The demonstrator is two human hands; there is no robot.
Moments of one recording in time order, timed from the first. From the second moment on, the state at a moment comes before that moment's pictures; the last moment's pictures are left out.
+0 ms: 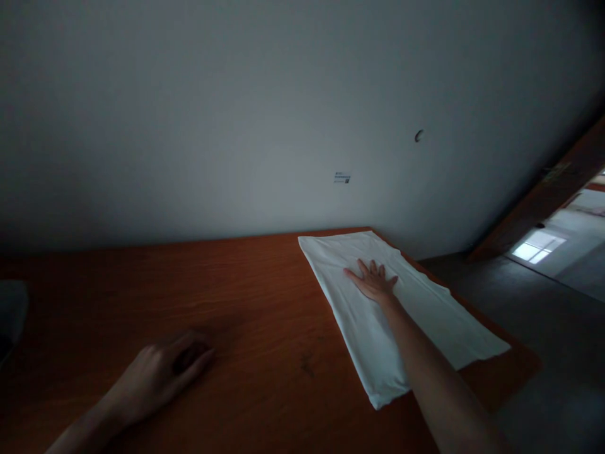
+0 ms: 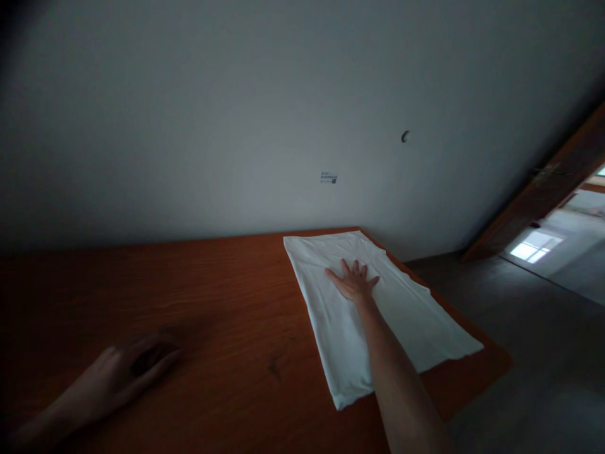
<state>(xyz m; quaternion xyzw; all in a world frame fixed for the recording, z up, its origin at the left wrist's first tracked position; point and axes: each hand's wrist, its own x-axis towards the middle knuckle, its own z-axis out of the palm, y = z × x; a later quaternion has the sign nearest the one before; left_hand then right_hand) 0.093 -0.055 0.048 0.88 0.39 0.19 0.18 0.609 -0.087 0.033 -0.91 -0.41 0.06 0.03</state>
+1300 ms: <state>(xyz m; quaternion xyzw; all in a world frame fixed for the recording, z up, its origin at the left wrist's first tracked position) 0.008 -0.087 0.072 0.65 0.48 0.52 0.28 0.374 -0.074 0.009 -0.68 -0.62 0.26 0.29</state>
